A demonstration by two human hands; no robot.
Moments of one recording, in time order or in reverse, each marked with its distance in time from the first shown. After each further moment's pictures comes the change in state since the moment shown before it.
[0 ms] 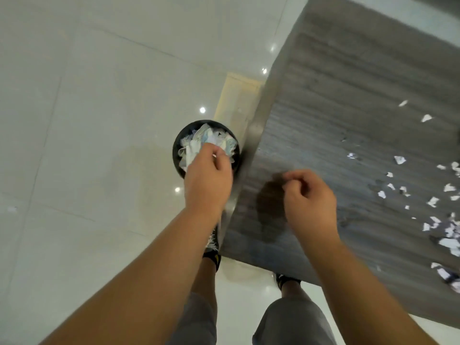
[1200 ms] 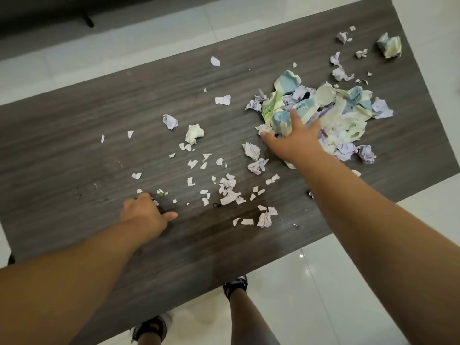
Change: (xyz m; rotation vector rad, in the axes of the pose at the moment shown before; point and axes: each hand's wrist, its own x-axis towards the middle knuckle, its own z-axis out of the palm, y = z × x) left_hand -0.137 0.216 0.280 0.989 -0.539 0.177; right_hand 0.166 0.279 -0.453 -0.121 0.189 0.446
